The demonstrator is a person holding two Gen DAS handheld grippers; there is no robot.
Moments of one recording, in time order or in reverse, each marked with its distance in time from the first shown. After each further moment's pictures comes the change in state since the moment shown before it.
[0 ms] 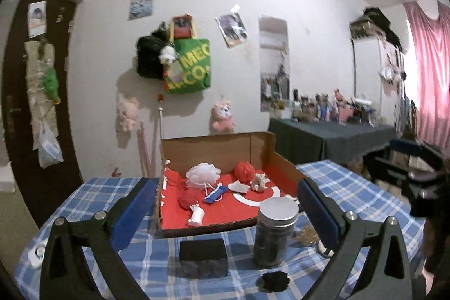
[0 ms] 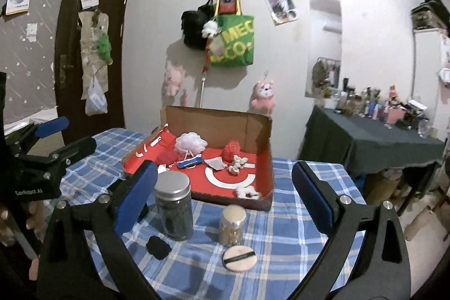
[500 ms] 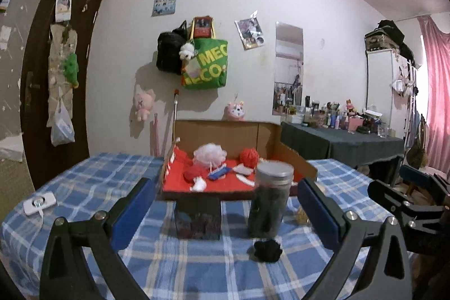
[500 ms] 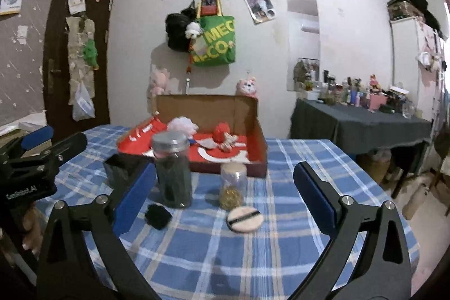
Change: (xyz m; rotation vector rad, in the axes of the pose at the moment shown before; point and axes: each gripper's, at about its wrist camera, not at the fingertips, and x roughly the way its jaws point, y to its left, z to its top) left arm -0.036 -0.016 -0.066 -0.098 -0.062 0.081; right arm -0.021 0.016 -0.083 0.057 -0.034 -0.095
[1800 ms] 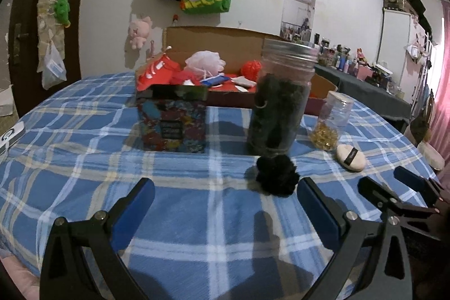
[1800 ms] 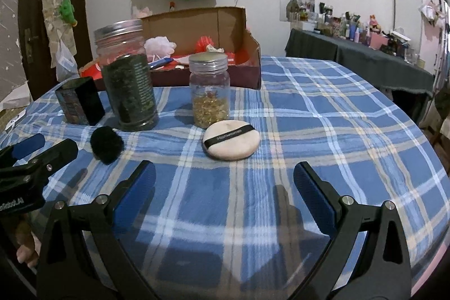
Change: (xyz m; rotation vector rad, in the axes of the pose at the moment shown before) left arm 0.063 -0.010 -0.093 -0.048 0.361 0.011; right arm 0.081 -0.027 -0.074 0.060 0.349 -0.009
